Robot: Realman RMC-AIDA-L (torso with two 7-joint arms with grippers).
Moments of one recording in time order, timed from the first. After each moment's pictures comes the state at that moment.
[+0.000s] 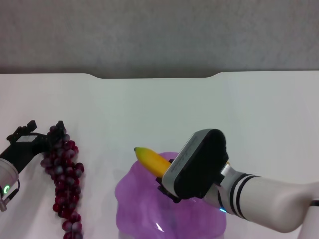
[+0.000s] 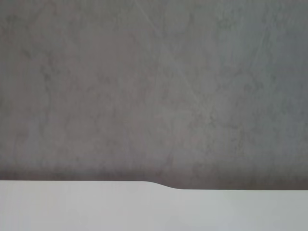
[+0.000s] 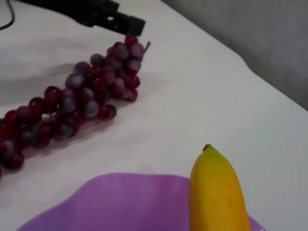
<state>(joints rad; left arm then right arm) -0.47 -2.05 1.49 0.17 -2.90 -0.84 2.54 0.46 2.01 0.77 1.28 0.13 -0.45 -2.99</state>
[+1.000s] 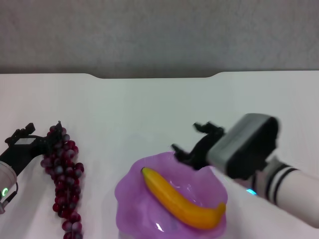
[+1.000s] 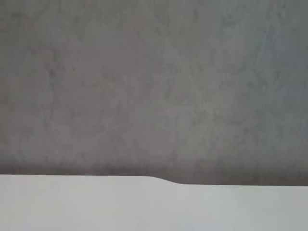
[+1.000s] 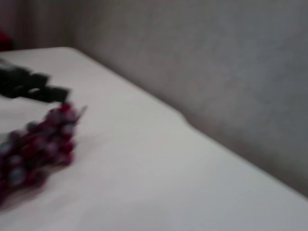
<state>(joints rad) -0.46 -2.05 1.49 0.17 -2.90 -0.84 2.54 0.30 2.00 0.93 1.18 0.03 -0.05 -2.98</state>
